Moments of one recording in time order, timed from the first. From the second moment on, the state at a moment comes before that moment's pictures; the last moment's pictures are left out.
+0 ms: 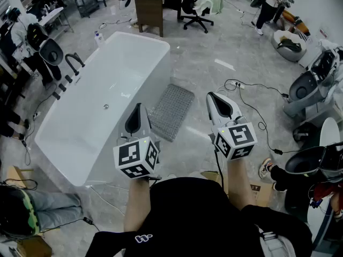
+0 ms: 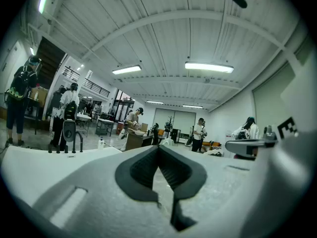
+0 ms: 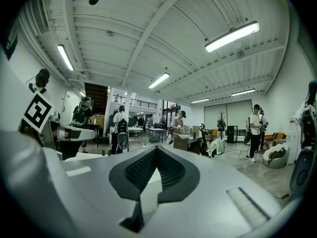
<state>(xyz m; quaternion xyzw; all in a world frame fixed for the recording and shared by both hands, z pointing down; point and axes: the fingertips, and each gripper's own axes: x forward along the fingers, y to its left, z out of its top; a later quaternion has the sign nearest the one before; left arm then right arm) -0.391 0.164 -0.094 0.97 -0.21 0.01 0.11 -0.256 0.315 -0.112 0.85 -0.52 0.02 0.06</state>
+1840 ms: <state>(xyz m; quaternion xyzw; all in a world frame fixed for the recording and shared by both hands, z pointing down) -0.417 0.176 -0.061 0.96 -0.19 0.01 0.19 -0.270 0.323 -0.140 0.84 -0.54 0.02 0.02</state>
